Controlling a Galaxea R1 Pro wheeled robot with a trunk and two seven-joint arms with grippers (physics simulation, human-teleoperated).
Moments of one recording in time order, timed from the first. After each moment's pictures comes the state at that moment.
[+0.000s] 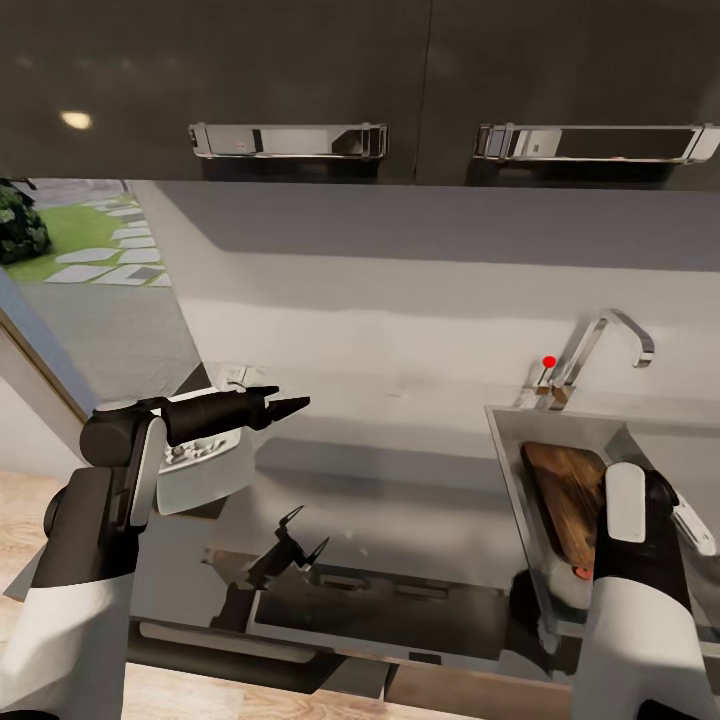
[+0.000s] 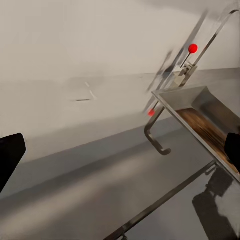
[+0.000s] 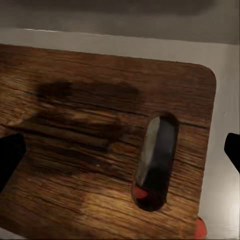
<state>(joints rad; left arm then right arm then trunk) -0.75 0.06 0.08 -1.59 0.02 0.95 -0.89 -0.74 0.02 -0.61 -1.26 -0.65 0.44 -1.03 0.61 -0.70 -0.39</state>
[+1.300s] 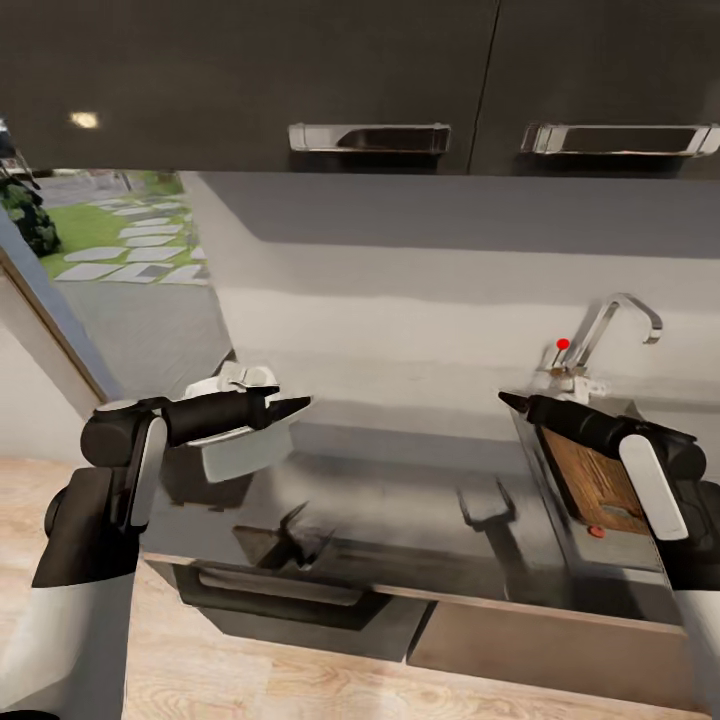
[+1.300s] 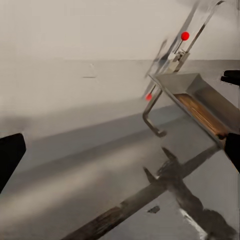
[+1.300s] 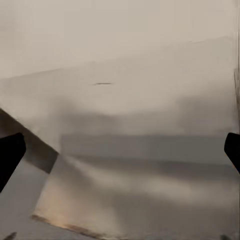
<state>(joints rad) -0.75 0.06 0.07 -1.59 0.02 0.95 -0.89 -0.70 -0.35 -0.07 -1.40 -0.60 0.79 0.21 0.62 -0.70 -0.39</state>
